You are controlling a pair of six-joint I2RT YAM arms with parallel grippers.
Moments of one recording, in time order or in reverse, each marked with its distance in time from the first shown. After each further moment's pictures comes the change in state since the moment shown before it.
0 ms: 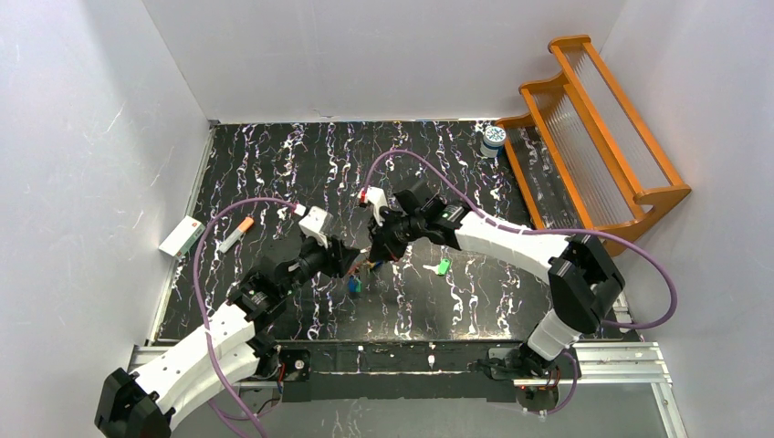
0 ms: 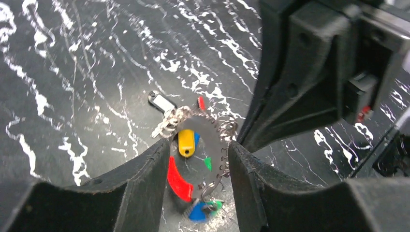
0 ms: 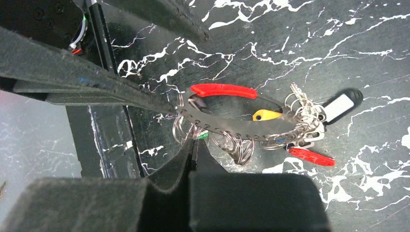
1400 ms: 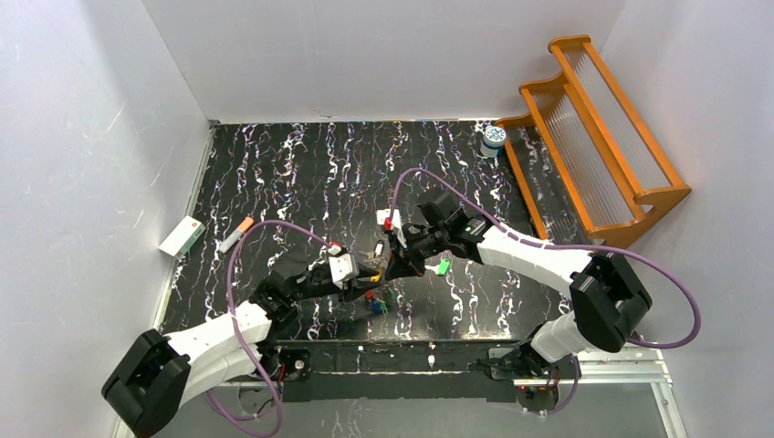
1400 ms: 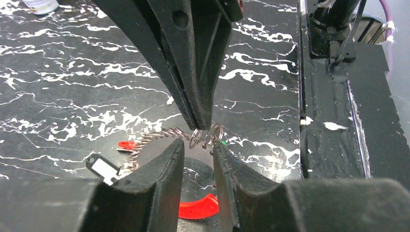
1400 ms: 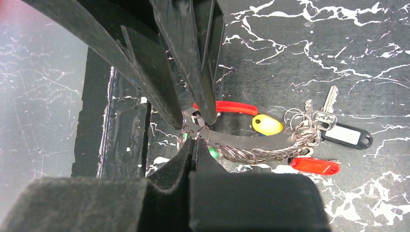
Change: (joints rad) left arm -0.024 0.184 -0.209 0.544 0.630 0.442; right arm -0.067 -0.153 -0.219 0.047 -0.288 -0.330
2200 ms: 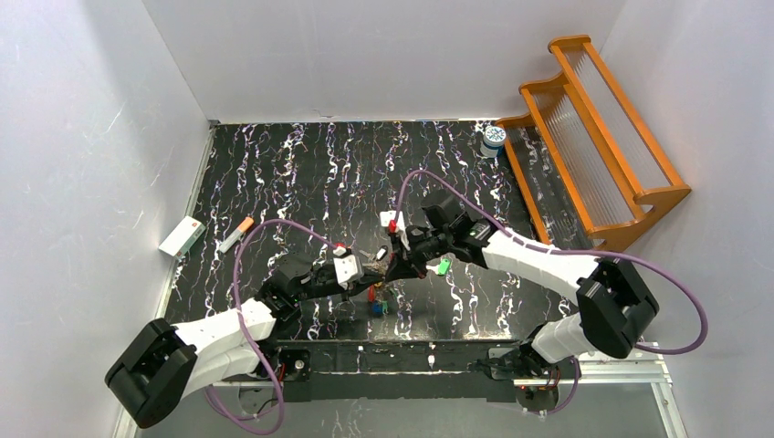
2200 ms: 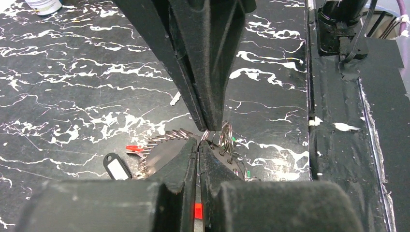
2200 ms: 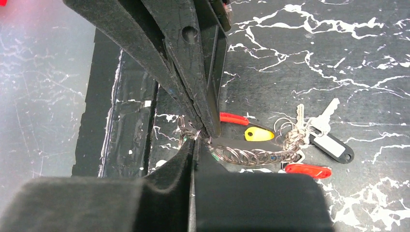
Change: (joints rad) left arm -0.038 0.085 0.001 0.065 -0.051 0.026; right arm 0.000 -0.036 -0.041 0.058 -0.034 0.004
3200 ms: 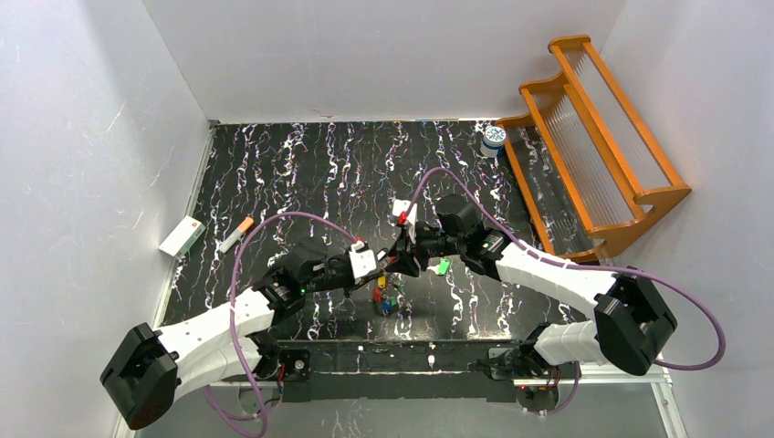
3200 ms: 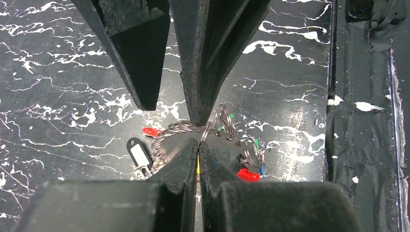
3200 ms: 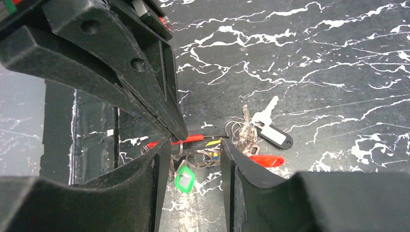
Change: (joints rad) left arm -0.063 -0.043 0.209 -0.455 -0.136 0.160; right arm 0.000 -0.122 -0.123 0.237 0.235 0.159
